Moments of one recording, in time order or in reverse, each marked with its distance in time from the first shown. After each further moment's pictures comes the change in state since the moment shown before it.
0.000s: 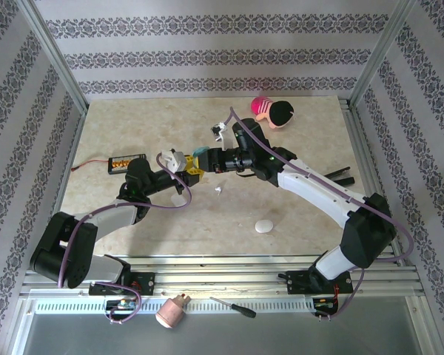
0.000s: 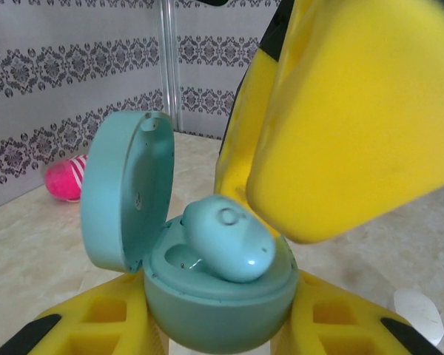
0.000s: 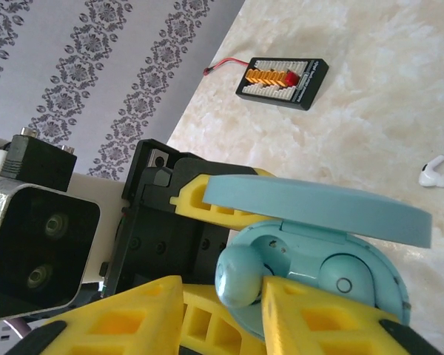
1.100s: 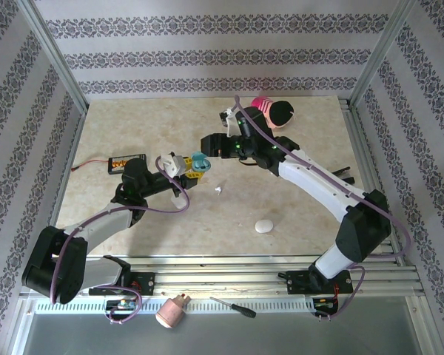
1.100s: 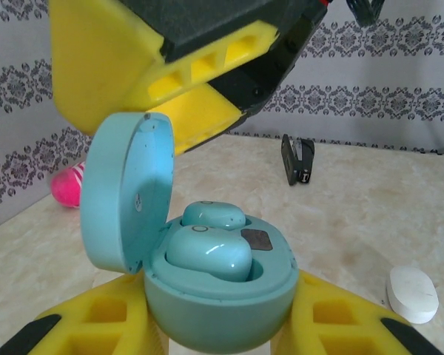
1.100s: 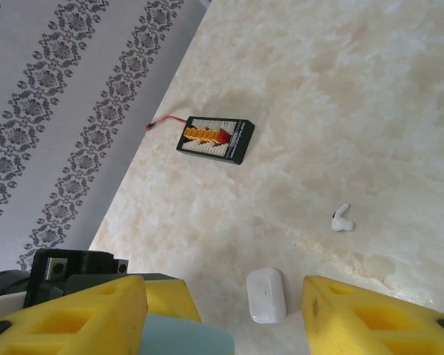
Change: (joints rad) left arm -0.003 -0.111 0.003 -0.156 0.005 0.120; right arm -0.053 0.045 0.119 -0.083 0.156 -0.021
